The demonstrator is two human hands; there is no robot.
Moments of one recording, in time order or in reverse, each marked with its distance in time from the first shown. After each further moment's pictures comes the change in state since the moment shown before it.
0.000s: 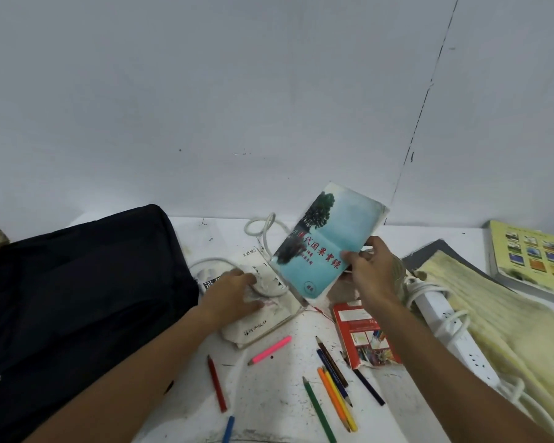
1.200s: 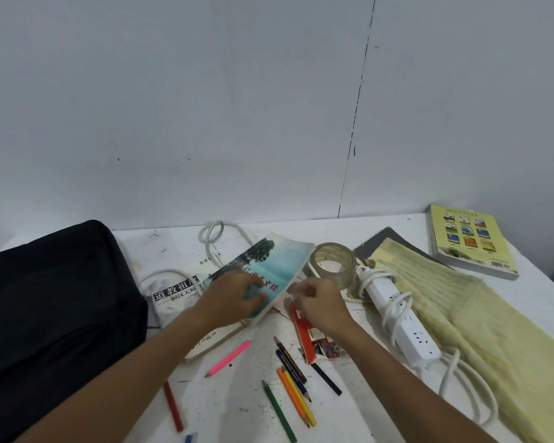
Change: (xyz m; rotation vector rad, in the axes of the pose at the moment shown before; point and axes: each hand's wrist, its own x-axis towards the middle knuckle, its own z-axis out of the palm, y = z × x) left_hand 0.016 0.083 -0.003 -0.098 0.015 0.301; right_hand -0.019 0.052 -0.028 -0.430 -0.293 0.034
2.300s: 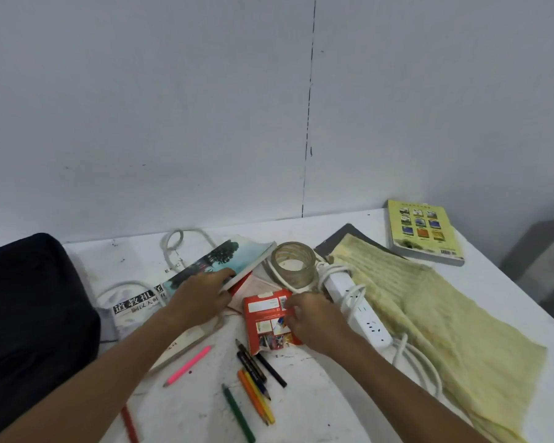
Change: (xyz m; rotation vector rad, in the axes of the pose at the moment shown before) left_hand 0.022 0.012 0.013 0.116 0.011 -0.013; right_hand -0.034 0.024 -0.050 -0.622 0.031 -0.241
